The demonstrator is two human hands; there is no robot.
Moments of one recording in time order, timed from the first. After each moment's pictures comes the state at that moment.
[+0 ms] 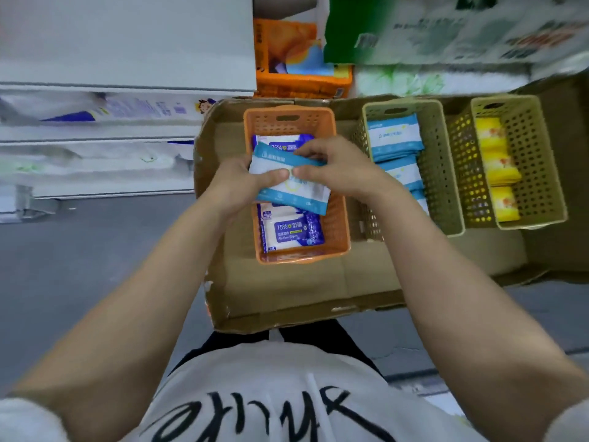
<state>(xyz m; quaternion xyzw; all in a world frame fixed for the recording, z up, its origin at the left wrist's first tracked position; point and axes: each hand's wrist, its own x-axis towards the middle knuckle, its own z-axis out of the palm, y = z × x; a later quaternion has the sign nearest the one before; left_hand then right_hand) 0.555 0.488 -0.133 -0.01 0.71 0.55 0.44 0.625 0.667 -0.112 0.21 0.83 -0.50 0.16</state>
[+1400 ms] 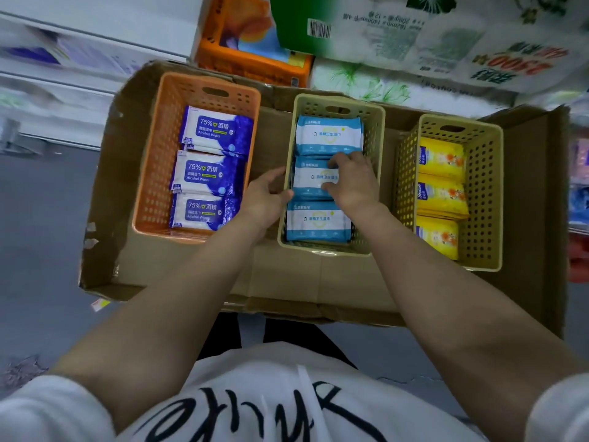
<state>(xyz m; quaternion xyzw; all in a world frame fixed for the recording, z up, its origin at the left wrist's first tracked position) 0.695 0.681 -0.193 -0.11 0.76 0.53 0.36 0.715 0.863 -0.211 0.20 0.95 -0.19 0.15</state>
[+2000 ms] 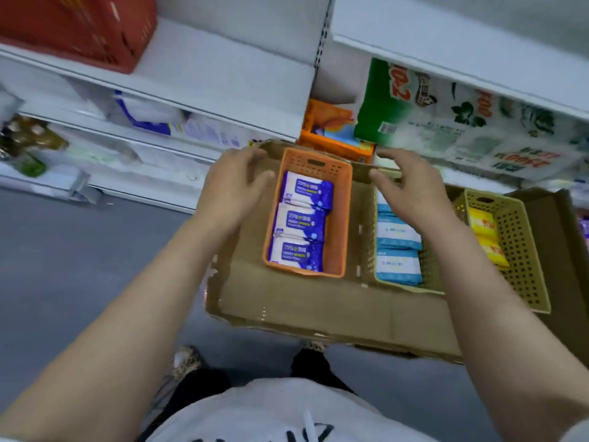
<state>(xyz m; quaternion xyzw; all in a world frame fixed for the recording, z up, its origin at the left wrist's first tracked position) 0.614 0.437 -0.063 0.13 0.91 0.39 0.05 0.686 0.712 -0.034 0.13 0.97 -0.21 -0.04</state>
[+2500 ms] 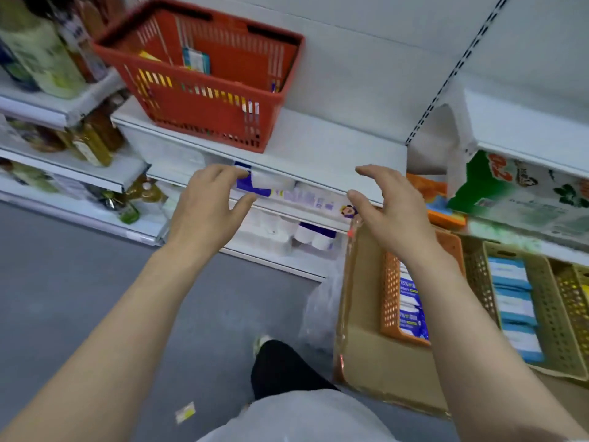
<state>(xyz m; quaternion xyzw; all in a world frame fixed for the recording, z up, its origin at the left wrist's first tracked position) 0.501 0.141 -0.011 0.15 0.95 0.26 -0.08 0.558 0.422 0.008 0.03 0.96 -0.26 -0.12</state>
